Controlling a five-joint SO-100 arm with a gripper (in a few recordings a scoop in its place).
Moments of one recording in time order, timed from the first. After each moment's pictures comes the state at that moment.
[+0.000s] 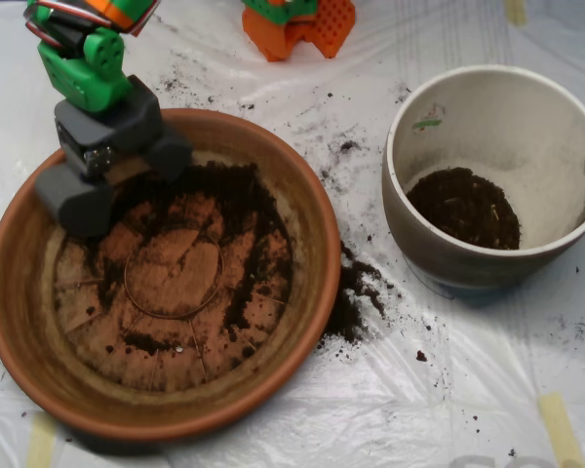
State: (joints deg) arm 46.4 81.4 104.7 60.3 6.9
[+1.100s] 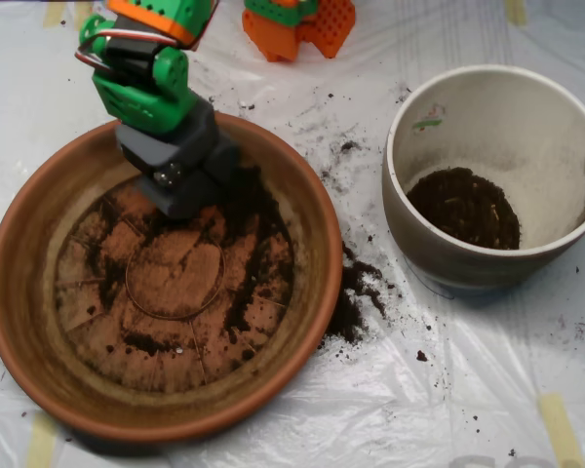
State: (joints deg) arm 32.1 85.6 111.0 63.1 11.5
